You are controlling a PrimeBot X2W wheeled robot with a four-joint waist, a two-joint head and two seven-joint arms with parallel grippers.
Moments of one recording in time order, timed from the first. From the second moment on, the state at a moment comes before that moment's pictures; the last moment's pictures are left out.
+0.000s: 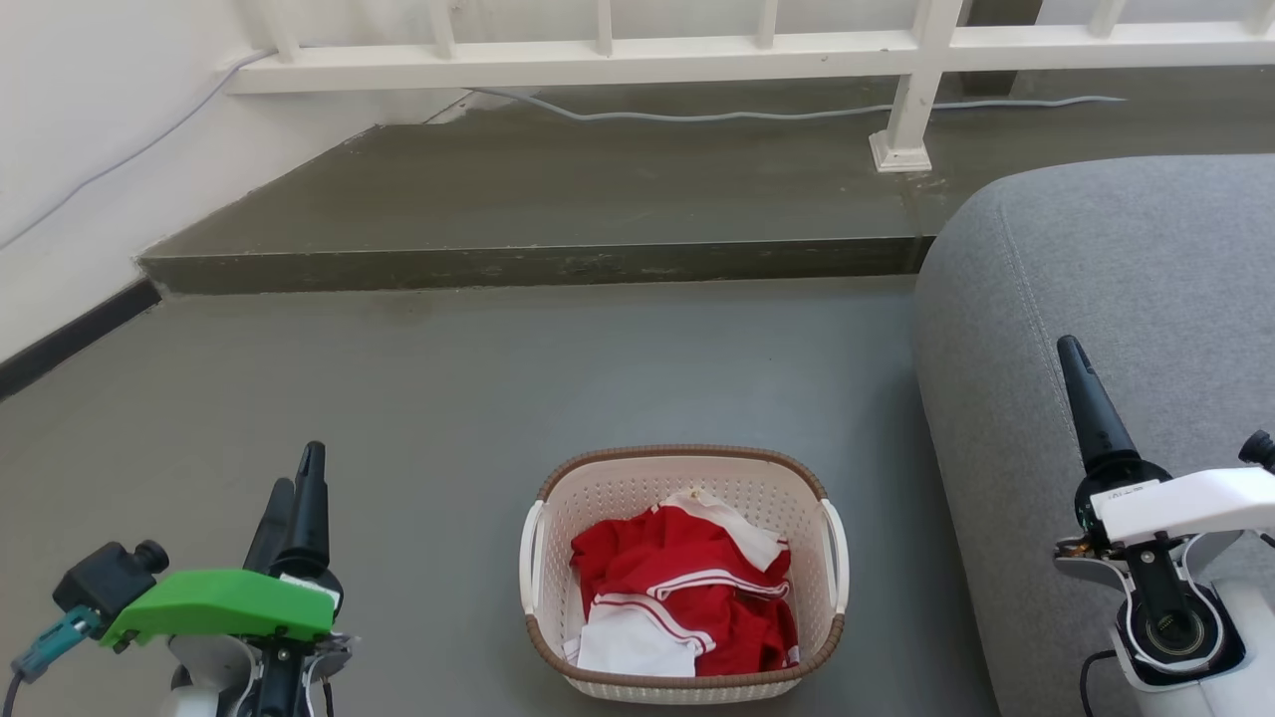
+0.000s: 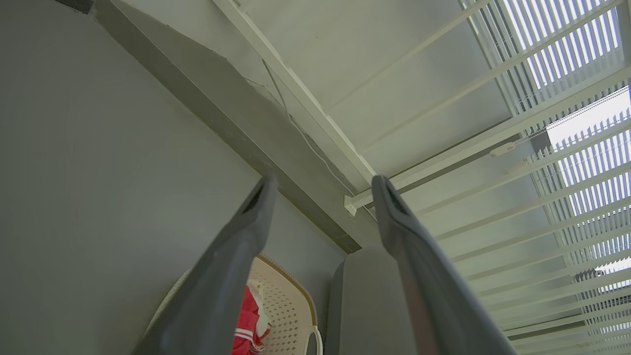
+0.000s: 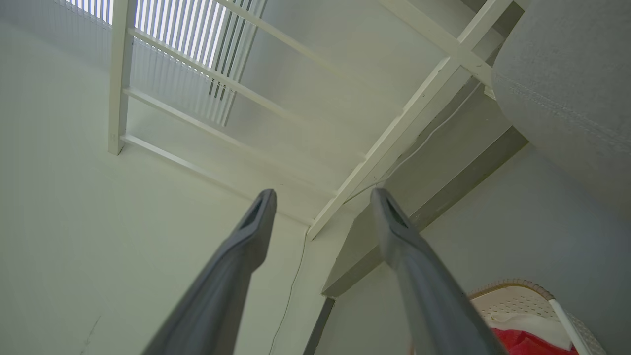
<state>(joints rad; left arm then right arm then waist) -0.07 0.04 -0.05 0.25 -1.09 -0.11 -0.06 -0.05 -0.16 0.07 0.15 1.22 0.11 -0.05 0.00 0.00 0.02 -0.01</state>
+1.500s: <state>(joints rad) -0.10 0.04 -0.14 0.21 -0.44 -0.06 -0.22 -0.08 -0.21 0.20 0.12 0.58 0.12 -0.21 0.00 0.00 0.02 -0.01</state>
